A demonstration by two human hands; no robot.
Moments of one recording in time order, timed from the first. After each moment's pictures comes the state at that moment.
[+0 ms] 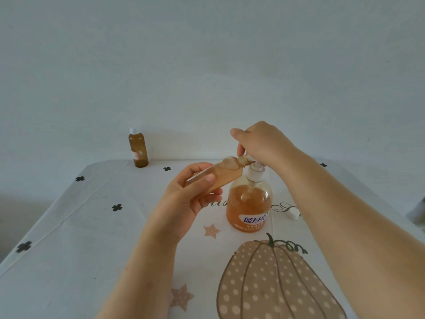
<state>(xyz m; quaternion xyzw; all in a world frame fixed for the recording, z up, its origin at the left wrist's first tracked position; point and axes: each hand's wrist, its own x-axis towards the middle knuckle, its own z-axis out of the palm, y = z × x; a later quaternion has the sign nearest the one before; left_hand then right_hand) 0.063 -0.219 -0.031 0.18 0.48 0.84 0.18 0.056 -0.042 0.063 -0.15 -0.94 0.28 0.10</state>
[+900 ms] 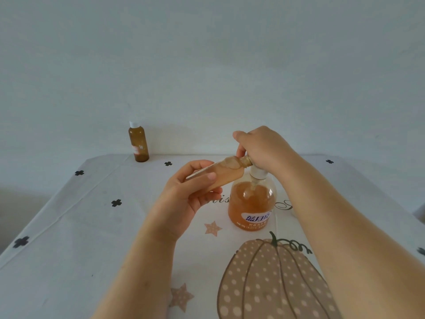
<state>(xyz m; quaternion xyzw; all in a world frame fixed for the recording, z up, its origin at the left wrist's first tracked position) 0.055 -0.221 -0.037 0.16 0.50 0.83 0.19 0.053 -0.041 0.044 -0.15 -0.93 0.32 0.09</state>
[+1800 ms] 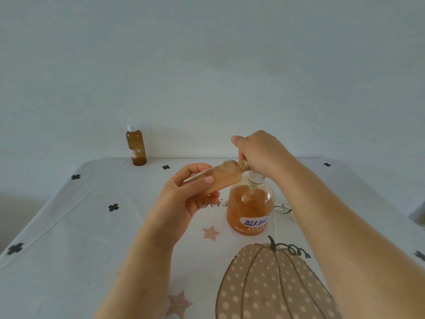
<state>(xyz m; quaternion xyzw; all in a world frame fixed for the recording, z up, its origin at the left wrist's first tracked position) 0.054 -0.221 -0.035 0.16 0.50 0.83 0.18 0.050 -0.042 0.045 -0.16 -0.93 0.32 0.08</state>
